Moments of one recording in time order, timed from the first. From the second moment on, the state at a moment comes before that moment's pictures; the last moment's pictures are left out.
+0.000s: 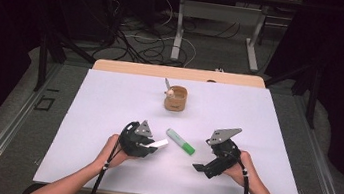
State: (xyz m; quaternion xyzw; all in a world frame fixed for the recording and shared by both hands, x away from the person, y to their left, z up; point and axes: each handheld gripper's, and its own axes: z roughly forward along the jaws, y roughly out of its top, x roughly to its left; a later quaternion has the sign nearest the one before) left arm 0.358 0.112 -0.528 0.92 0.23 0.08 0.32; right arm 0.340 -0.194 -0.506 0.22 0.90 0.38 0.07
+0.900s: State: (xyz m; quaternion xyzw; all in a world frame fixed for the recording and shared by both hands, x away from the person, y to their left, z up) left arm 0.371 0.098 -0.508 0.91 0.25 0.09 0.31; right arm 0.350 -0.176 -0.501 0.18 0.91 0.35 0.13
